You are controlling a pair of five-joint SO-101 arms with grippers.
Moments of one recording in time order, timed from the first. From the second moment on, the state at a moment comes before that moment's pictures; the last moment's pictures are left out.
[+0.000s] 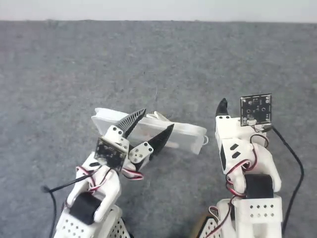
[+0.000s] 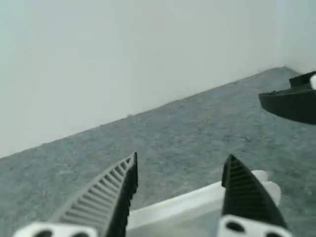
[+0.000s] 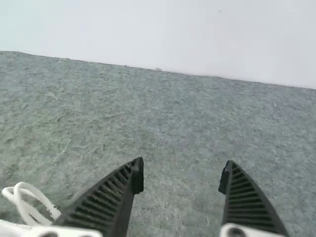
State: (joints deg) left arm 22.3 -102.3 85.6 39.7 -0.2; right arm -5.5 -74.5 63.1 42.8 3.8
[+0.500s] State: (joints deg) left arm 16.3 -102.3 79.4 41.5 5.6; right arm -5.5 -74.5 63.1 42.7 3.8
